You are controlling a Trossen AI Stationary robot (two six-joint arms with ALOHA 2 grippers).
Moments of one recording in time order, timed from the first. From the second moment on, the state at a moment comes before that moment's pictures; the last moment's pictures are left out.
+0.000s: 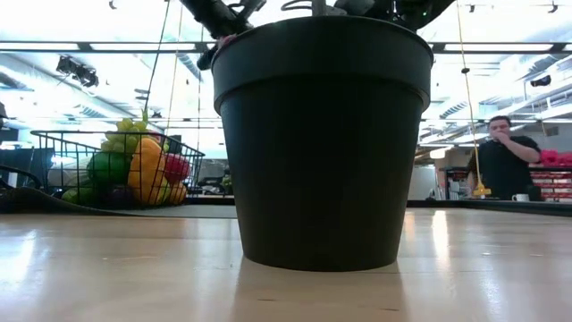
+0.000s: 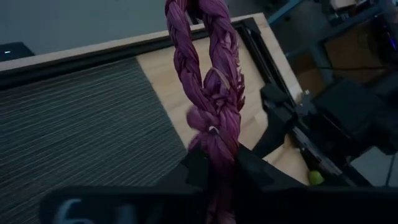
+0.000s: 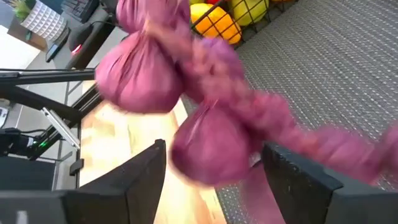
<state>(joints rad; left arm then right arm) 0.50 1.49 1.50 -0.68 0.09 -0.72 -0.36 1.54 1.19 -0.28 -0.39 0.45</state>
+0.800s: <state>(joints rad) 0.59 1.16 1.50 -1.02 -0.23 -0.59 -0.38 1.54 1.19 -0.31 -0.39 0.42</state>
